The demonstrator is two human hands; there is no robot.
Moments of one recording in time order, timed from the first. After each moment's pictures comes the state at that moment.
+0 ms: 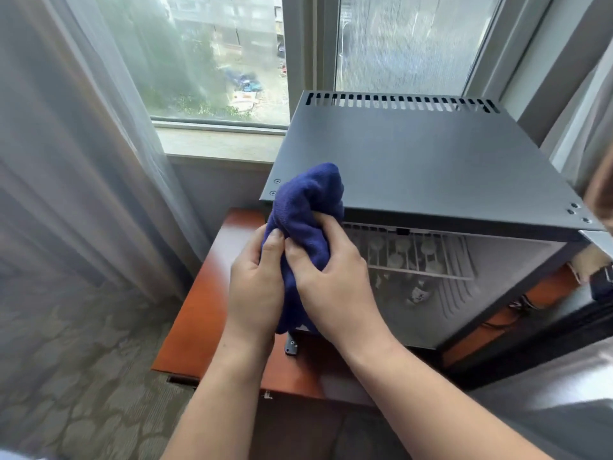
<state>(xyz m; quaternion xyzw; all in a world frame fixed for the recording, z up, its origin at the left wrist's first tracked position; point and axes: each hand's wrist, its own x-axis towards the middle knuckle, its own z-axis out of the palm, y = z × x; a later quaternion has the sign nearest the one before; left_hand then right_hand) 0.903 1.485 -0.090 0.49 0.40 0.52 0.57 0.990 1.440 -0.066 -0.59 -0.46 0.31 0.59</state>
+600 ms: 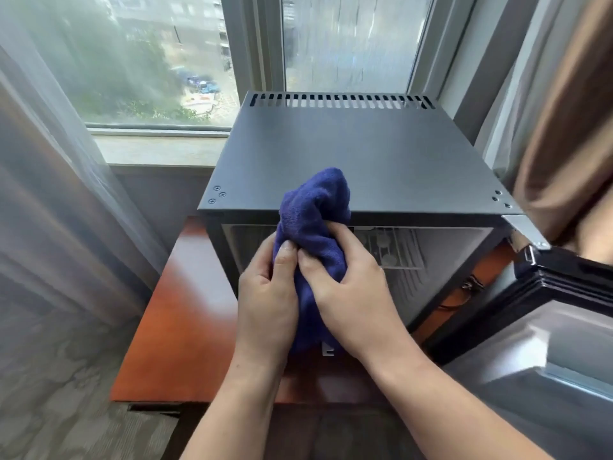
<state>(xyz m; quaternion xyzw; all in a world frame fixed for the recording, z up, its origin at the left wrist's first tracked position) 0.960 1.454 -0.095 0.51 0.35 0.49 0.61 1.047 1.401 -0.064 -0.63 -0.43 0.29 0.58</state>
